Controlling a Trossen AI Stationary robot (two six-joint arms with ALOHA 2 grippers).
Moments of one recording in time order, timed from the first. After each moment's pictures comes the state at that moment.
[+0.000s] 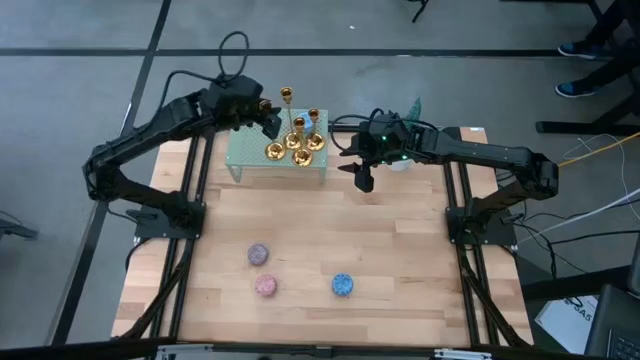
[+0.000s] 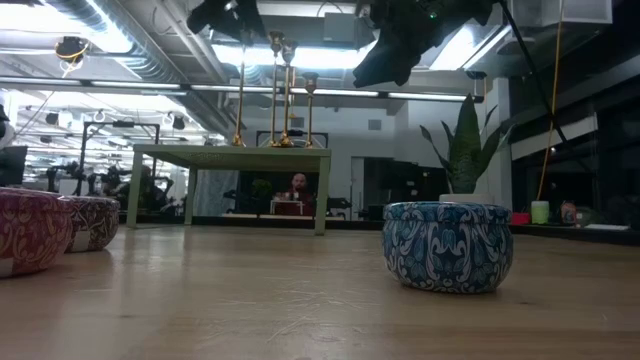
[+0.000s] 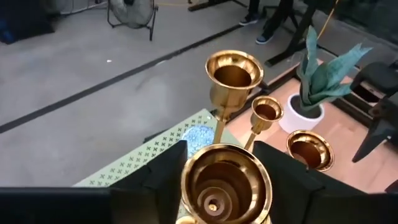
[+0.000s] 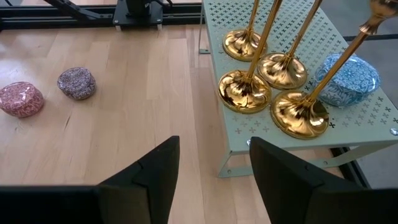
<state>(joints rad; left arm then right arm) 0.47 1.26 1.49 -0.77 -0.31 -0.31 -0.29 1.44 1.21 -0.39 -0.15 -0.14</state>
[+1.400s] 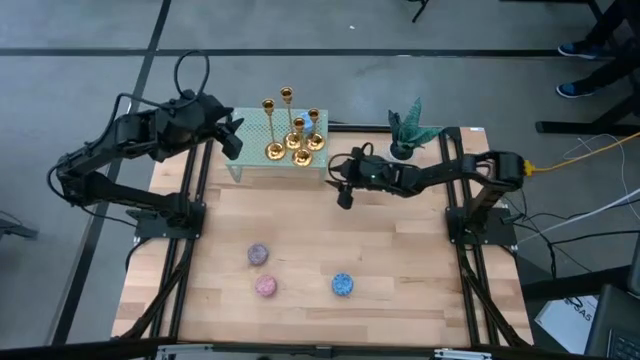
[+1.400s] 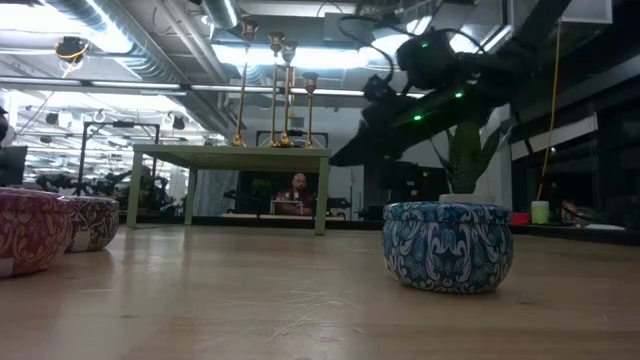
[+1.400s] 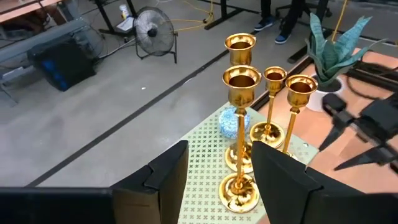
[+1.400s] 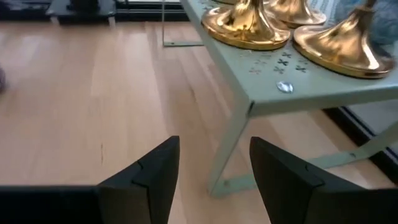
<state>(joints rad) 0.23 1.02 1.49 -1.03 -0.62 -0.22 -0.22 1.71 0.74 0.56 0.08 -0.07</state>
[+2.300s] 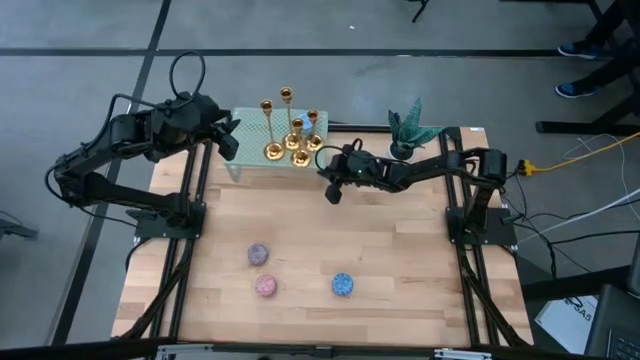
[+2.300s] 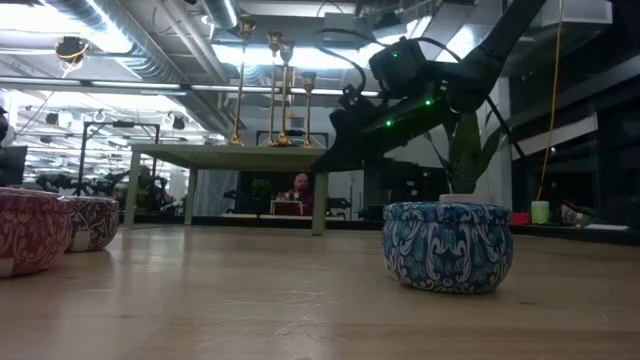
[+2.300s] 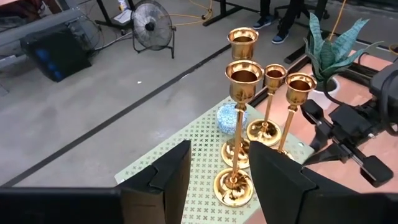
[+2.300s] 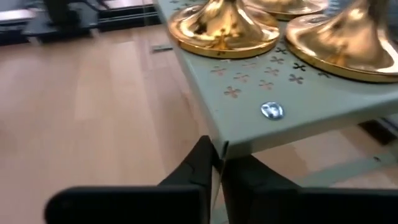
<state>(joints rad) 0.23 0.99 1.49 -1.07 -0.60 -0.28 -0.24 1.84 0.89 0.51 0.08 0.05</state>
